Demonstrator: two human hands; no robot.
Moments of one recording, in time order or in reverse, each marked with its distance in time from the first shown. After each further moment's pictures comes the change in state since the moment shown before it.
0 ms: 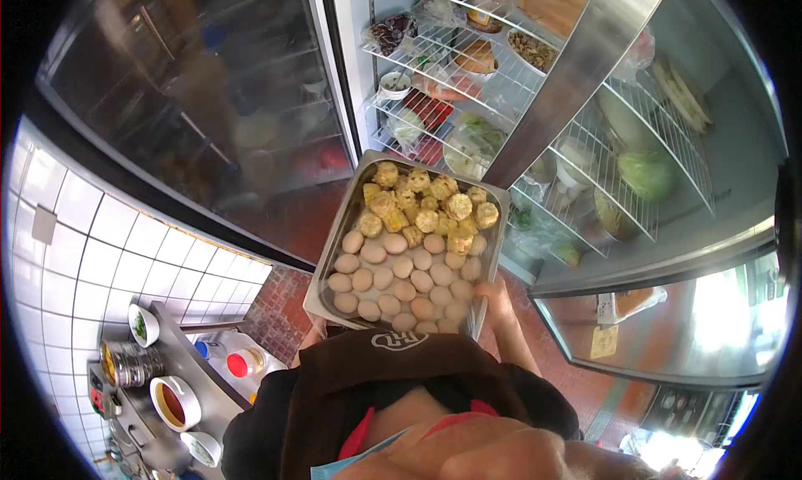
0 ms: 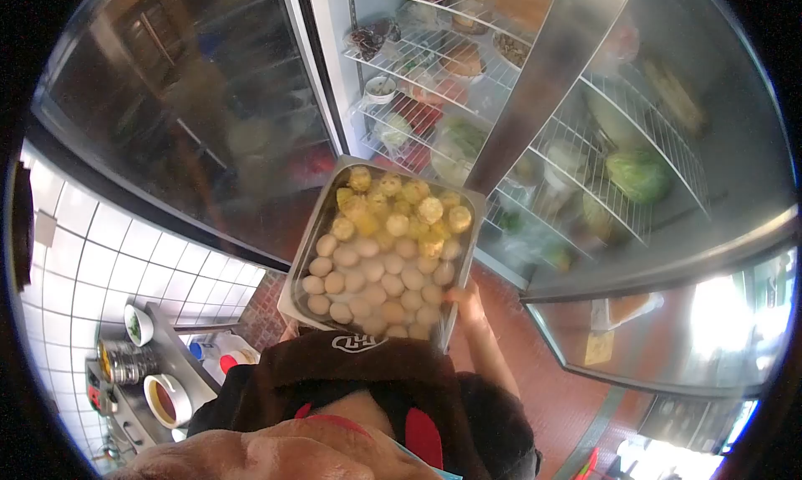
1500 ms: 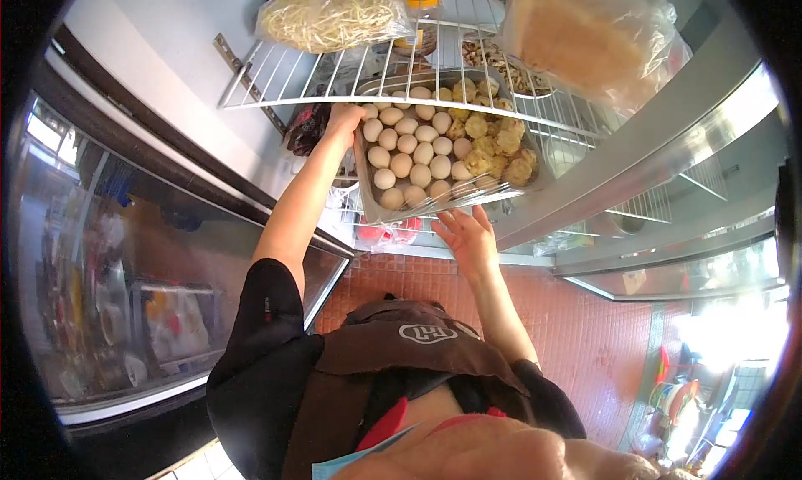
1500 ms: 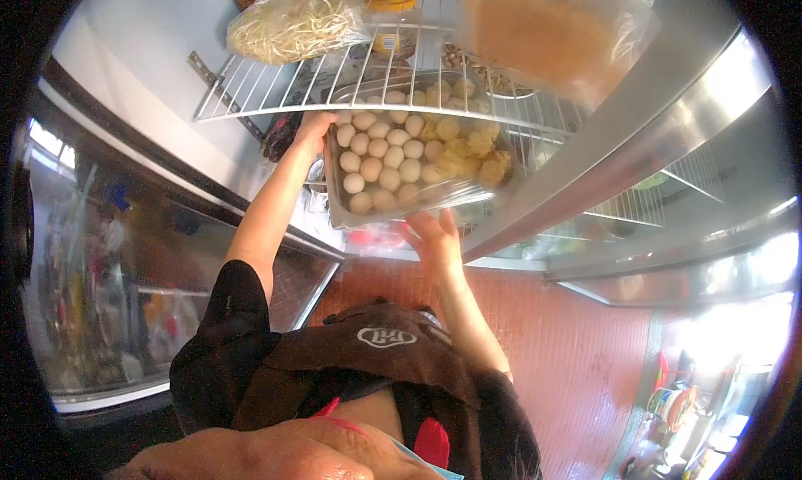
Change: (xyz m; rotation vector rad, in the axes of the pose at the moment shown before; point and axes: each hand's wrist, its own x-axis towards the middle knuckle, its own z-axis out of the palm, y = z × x) left_hand 0.276 0.117 0.190 0.479 -0.456 0.369; right_hand -0.013 0.124 0.180 0.617 0.203 -0.510
